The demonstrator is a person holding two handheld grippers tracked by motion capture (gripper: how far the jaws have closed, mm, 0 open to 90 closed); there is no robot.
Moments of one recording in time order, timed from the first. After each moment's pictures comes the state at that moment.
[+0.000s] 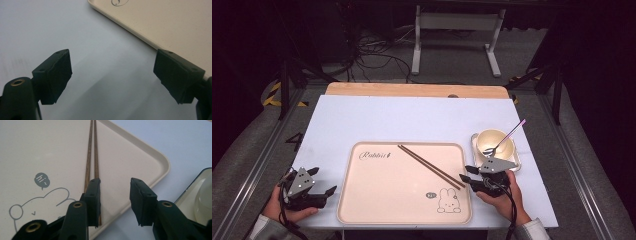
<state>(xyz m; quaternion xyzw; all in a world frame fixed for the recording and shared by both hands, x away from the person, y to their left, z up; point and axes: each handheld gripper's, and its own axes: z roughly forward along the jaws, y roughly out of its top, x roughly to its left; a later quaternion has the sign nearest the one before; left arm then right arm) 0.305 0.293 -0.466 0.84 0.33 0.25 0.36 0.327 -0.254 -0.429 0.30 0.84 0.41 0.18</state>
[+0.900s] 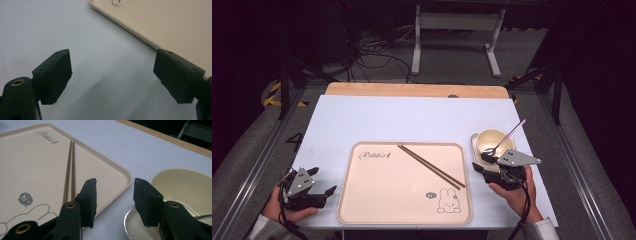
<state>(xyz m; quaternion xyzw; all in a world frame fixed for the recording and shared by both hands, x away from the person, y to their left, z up) 0.305 0.294 -0.466 0.84 0.33 0.25 0.36 0.328 -0.286 -0.400 0.34 0.80 0.44 0.24</state>
